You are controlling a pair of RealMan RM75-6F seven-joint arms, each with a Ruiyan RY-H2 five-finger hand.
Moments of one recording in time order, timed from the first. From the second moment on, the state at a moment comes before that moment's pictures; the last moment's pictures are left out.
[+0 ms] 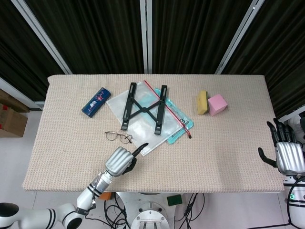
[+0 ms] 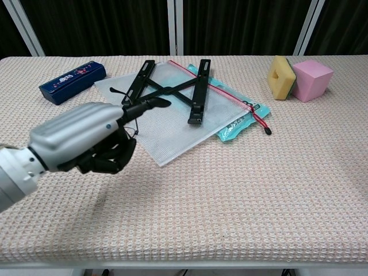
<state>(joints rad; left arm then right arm) -0.52 -1.77 0.01 -1.46 1.58 1.21 0.22 0.13 -1.14 0.12 -1.58 -1.44 1.45 -0.01</state>
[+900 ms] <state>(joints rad) -0.45 -1.79 -0.14 -1.35 1.24 1.18 0.45 0.14 -1.15 0.11 -1.57 -1.43 1.43 0.00</state>
